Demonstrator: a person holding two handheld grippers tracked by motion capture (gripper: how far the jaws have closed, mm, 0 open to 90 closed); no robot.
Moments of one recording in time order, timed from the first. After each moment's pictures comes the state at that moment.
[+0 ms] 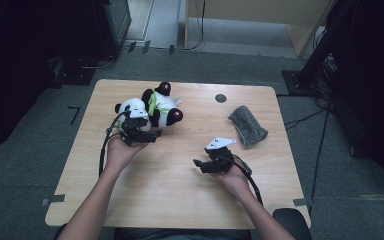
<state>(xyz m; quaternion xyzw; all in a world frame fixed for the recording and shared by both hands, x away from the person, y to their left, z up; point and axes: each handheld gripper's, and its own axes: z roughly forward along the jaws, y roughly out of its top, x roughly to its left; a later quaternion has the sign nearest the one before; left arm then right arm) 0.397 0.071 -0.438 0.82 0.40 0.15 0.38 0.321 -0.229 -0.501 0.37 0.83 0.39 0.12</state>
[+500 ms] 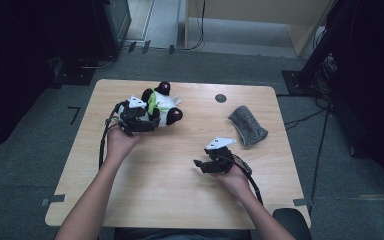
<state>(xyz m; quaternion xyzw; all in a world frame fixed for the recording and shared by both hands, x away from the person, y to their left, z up) 0.416 0.072 -0.422 0.81 0.40 0.18 0.38 0.321 -0.230 -0.500 0.37 0.84 0.39 0.11</state>
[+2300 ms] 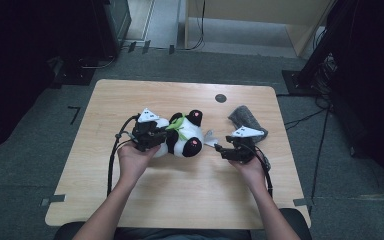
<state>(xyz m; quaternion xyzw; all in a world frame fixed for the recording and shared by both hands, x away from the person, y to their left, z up) 0.349 0.028 -0.407 0.80 0.39 0.11 0.44 0.335 -0.292 -0.476 0.44 0.78 0.41 0.17</state>
